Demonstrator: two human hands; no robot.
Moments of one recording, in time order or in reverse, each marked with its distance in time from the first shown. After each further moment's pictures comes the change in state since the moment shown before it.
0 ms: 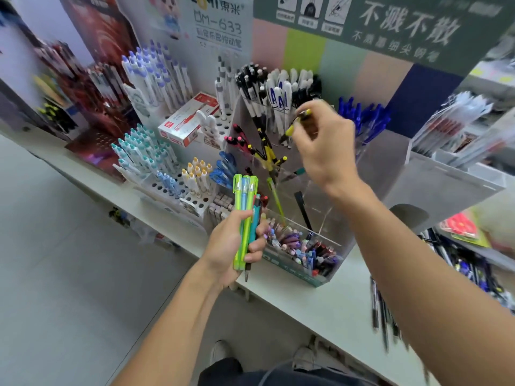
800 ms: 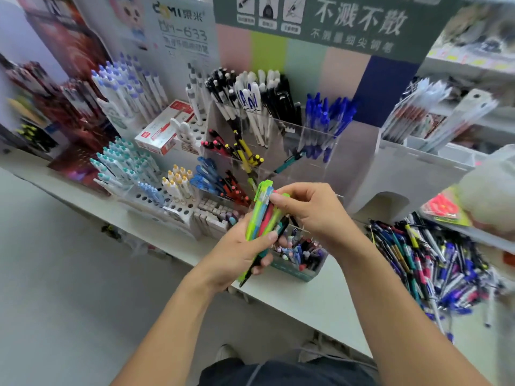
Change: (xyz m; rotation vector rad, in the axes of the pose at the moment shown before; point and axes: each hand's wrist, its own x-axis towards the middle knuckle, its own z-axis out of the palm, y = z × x) left_hand -0.001 -0.015 0.022 0.492 -0.201 0.015; right_hand -0.088 0.019 -0.030 0.528 -0.387 0.575
